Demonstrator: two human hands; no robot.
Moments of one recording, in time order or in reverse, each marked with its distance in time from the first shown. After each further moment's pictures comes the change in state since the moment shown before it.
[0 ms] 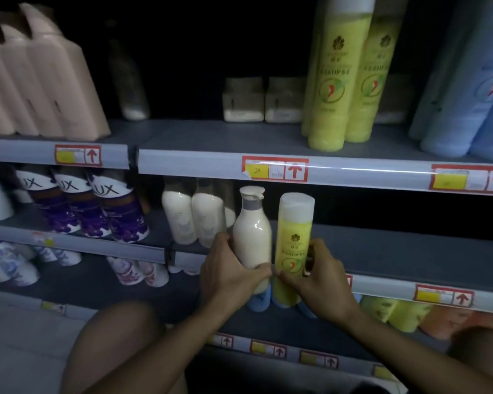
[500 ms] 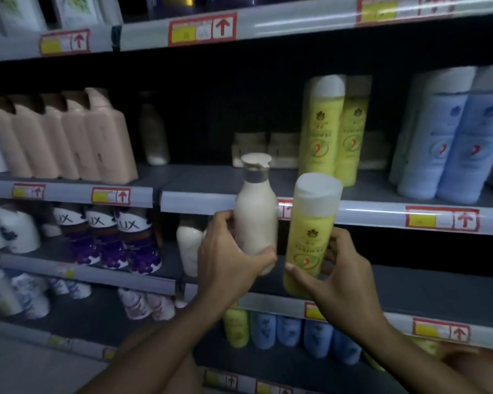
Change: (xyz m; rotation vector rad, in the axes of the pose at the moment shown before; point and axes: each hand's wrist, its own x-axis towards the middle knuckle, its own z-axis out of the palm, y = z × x) left_hand 0.008 0.082 -0.069 -0.079 0.213 0.259; right_hand -0.014 -0.084 -0.063 0.103 0.220 -0.244
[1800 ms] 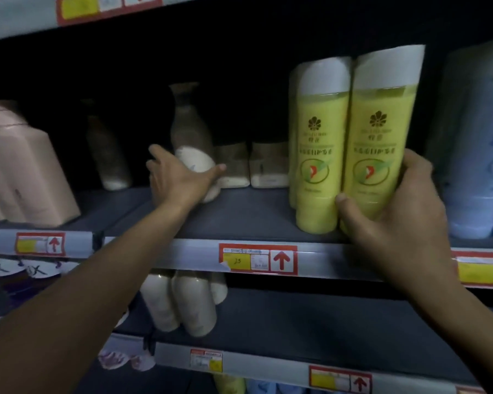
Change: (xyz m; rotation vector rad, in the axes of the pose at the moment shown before) left_hand 0.242 0.008 0.045 0.175 0.201 -0.188; right_hand 0.153 0.011 -0.051 -0.177 0.327 0.004
